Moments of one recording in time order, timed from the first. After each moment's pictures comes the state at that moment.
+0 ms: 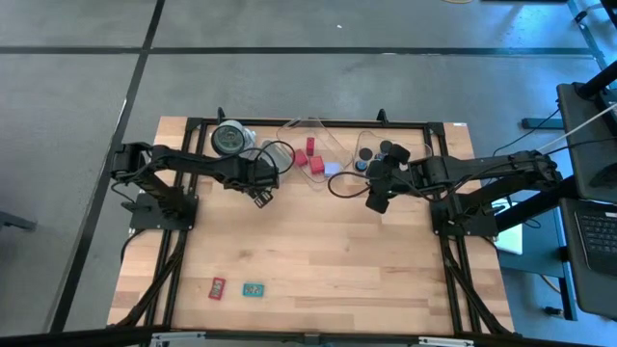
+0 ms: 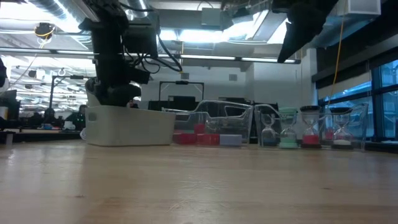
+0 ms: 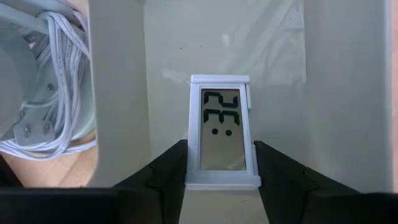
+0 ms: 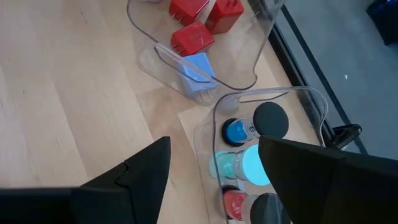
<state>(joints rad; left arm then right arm) 0.16 1.52 0.89 -0.81 -0.40 -0.56 0.11 1.25 1.10 -0.94 0.53 0.30</state>
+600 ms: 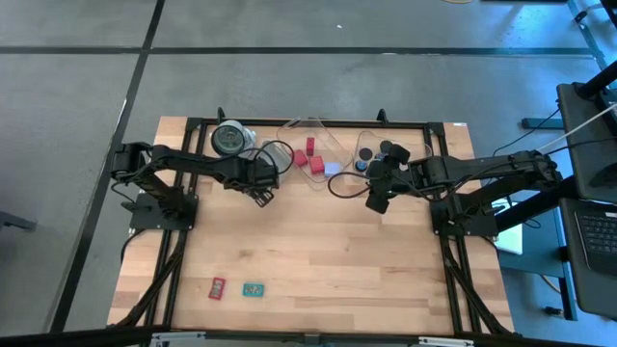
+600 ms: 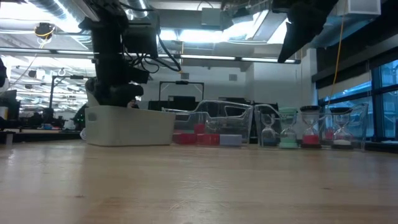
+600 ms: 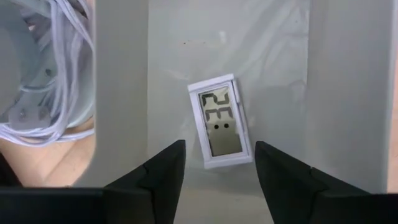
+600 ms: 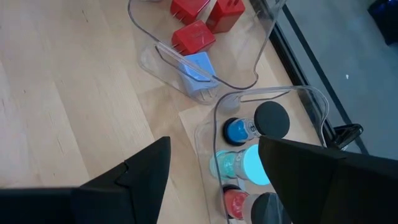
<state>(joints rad) 0.16 1.52 0.89 -0.82 -0.39 -0.64 0.11 1.25 1.10 -0.95 0.52 0.30</state>
